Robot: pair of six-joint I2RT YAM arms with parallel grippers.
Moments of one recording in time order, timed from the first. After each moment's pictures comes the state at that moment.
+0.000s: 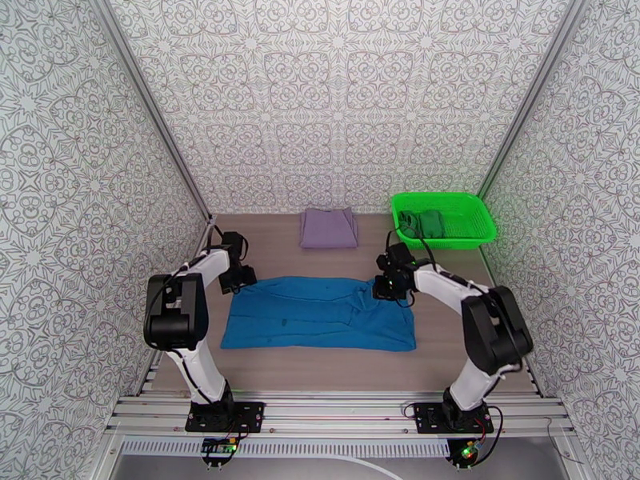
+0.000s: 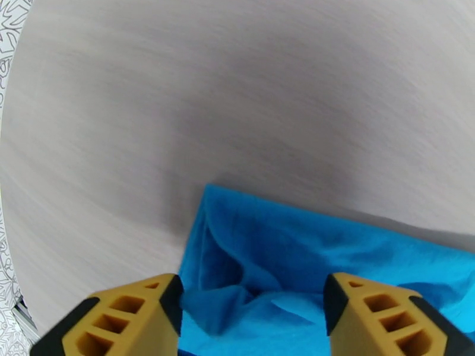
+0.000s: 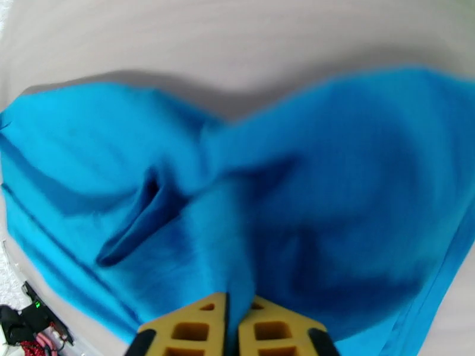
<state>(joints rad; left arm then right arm) 0.04 1.86 1.28 -0.76 -0.10 -0.37 0.35 1.65 1.03 -0.56 -0.32 0.38</state>
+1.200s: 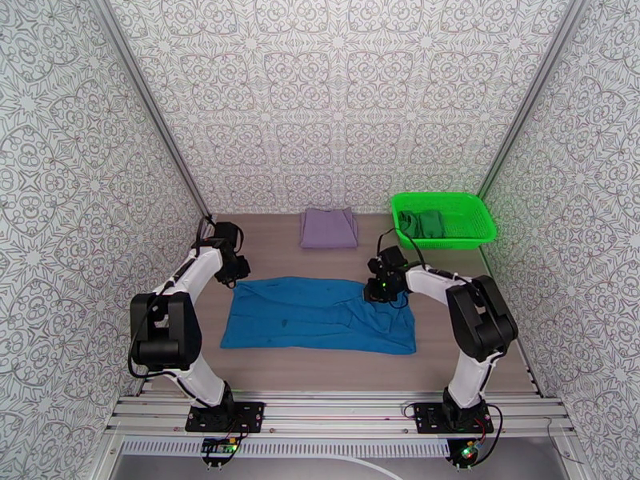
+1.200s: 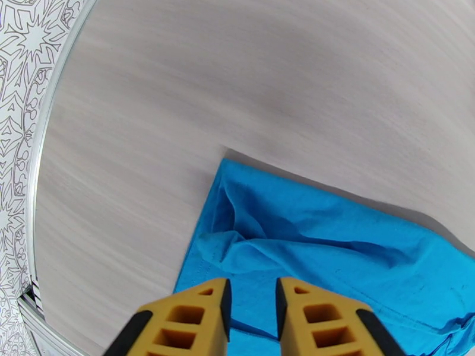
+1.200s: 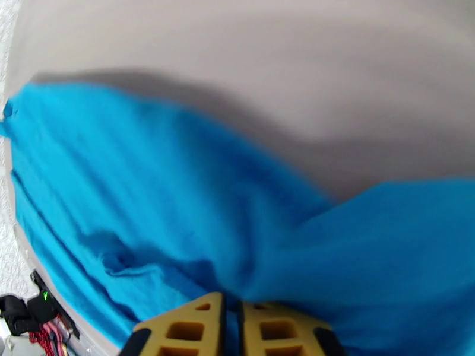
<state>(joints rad) 0.03 1.71 1.31 -0.83 -0.11 -0.39 0.39 1.82 1.07 -0.44 -0.45 0.38</state>
